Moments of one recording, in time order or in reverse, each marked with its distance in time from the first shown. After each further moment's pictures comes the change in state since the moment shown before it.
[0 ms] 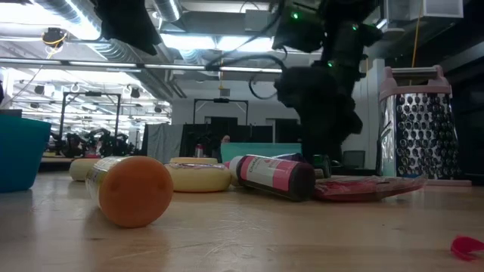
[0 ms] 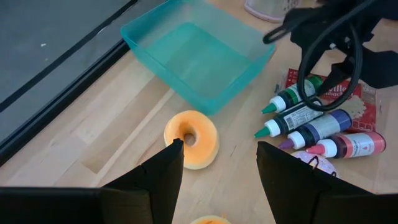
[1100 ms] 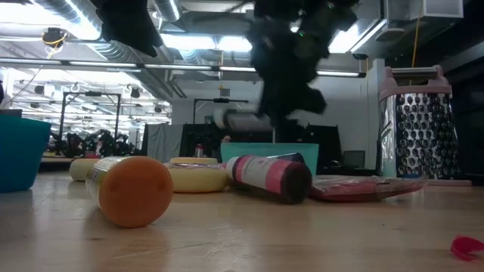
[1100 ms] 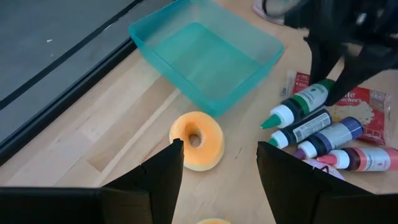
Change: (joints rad) left arm 0.027 0.000 0.000 0.000 0.000 -0.010; right arm -0.057 0.001 0.189 0.053 -0.073 -0.055
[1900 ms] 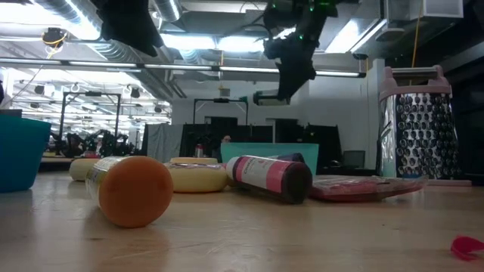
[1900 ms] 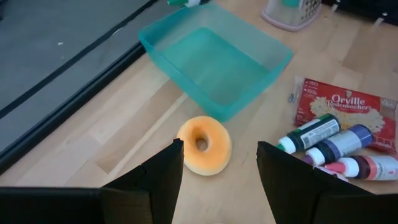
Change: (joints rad) left arm 0.000 0.000 0.000 0.000 -0.038 -0.017; right arm -0.398 -0.001 0.352 -0.469 0.205 -0.663
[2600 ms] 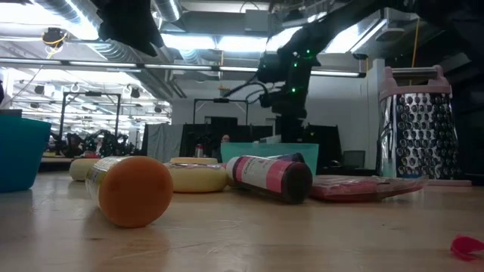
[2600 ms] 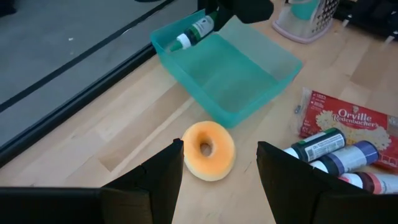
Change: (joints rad) left arm 0.000 0.000 0.000 0.000 -0.040 -0.062; right arm -0.170 0.244 0.000 0.088 -0.028 -0.257
